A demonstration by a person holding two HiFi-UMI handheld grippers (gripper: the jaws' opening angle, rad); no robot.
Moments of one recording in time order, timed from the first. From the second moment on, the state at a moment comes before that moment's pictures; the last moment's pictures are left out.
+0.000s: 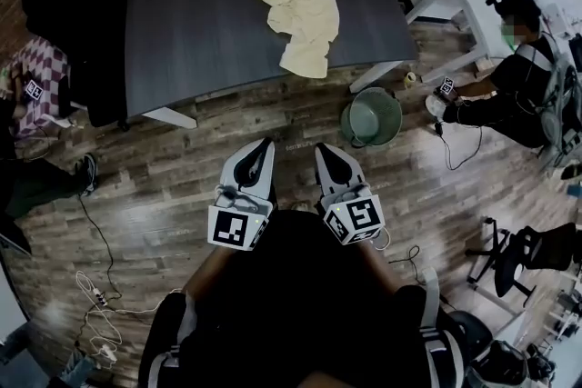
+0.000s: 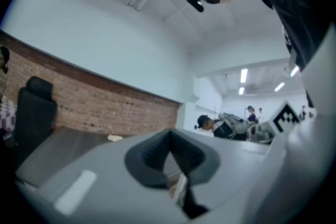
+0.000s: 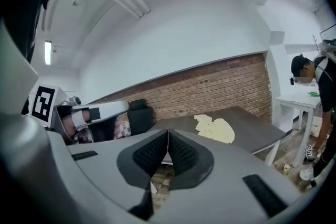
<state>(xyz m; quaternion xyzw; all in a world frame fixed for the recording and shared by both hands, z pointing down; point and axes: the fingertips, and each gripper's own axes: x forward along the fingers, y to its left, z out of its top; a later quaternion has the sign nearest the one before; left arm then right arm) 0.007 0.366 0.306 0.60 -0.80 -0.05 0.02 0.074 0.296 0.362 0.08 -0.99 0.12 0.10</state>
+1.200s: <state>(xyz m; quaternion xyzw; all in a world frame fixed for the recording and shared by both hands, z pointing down) -0.156 0.304 0.305 0.62 -0.78 -0.08 0.03 -0.100 0.238 0.349 0.12 -0.98 0.12 0.09</state>
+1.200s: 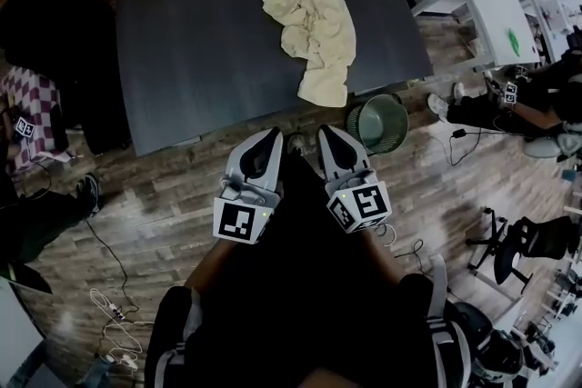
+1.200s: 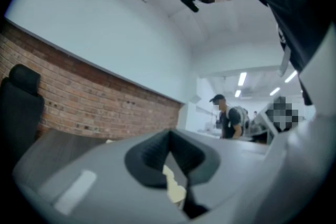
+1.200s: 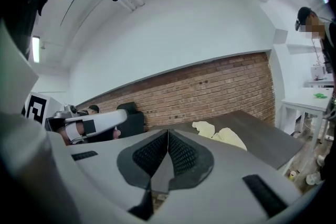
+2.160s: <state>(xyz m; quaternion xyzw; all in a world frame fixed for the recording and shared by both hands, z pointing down) -0.216 0.161 0.304 0.59 -0.80 -0.04 0.04 -0.175 0.098 0.355 0.04 -0.98 0.14 0.10</state>
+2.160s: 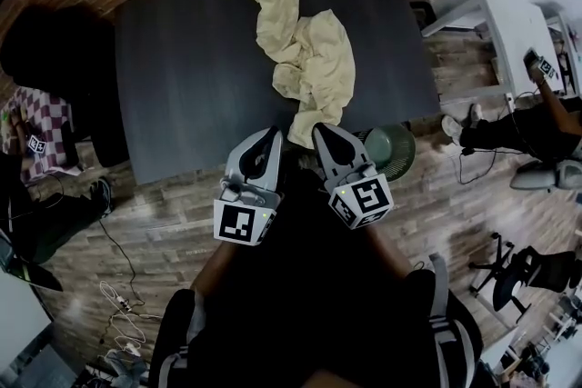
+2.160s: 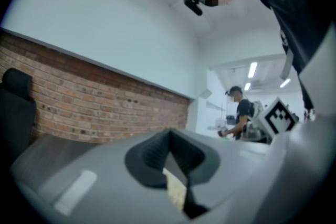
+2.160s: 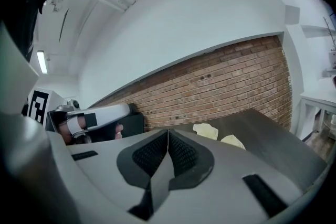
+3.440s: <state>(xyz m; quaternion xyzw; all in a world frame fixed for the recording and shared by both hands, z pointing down) -0.354 0.101 0.333 0.63 -0.77 -0.06 0.09 -0.300 0.028 0.421 0.12 -0.96 0.17 0.20</state>
